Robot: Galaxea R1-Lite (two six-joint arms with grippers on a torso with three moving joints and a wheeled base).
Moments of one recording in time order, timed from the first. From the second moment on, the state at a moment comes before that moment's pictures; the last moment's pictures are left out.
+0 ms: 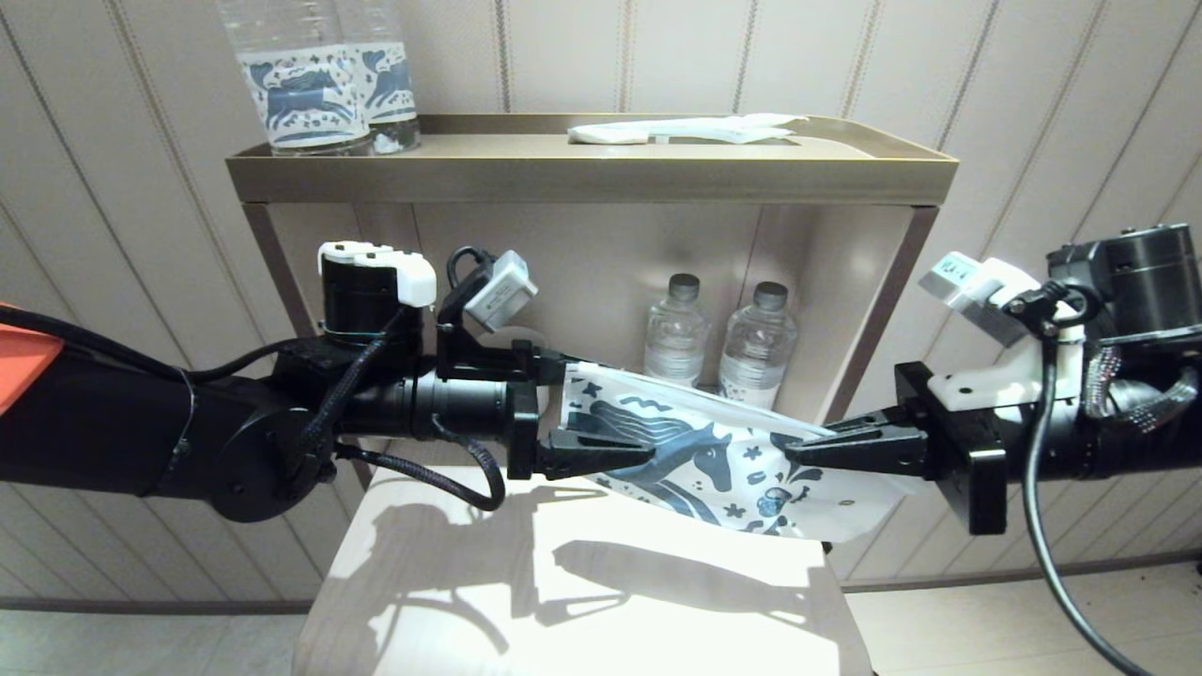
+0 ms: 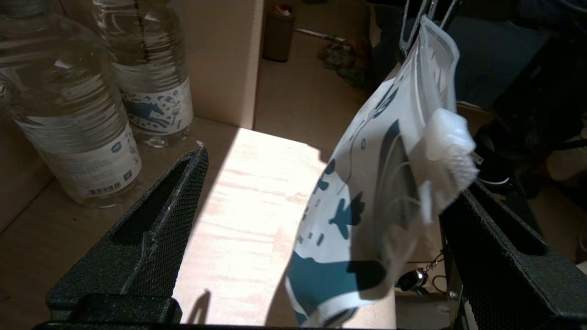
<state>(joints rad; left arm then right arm) -0.56 1.85 -1.02 -0.65 -0.92 0.08 0.24 1.48 -0.96 0.00 1.00 -0.39</state>
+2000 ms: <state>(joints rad) -0.64 1.85 -0.98 -0.69 -0.91 0.07 0.25 1.48 -0.95 -0.01 0.99 -0.39</state>
